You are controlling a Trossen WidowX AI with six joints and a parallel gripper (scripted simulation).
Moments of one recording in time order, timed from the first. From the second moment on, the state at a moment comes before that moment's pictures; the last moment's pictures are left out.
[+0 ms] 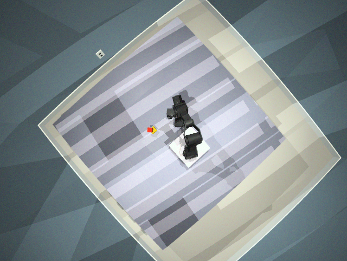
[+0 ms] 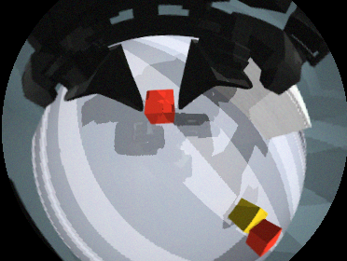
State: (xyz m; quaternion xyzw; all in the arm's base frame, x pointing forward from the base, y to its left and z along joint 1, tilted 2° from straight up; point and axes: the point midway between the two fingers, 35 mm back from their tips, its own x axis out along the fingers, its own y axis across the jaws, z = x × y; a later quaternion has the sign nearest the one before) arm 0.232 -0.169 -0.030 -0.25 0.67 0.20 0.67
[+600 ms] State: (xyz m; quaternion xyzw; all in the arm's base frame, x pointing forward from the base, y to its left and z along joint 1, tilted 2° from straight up) arm 0.233 -0.169 -0.006 -0.24 0.67 0.20 0.67
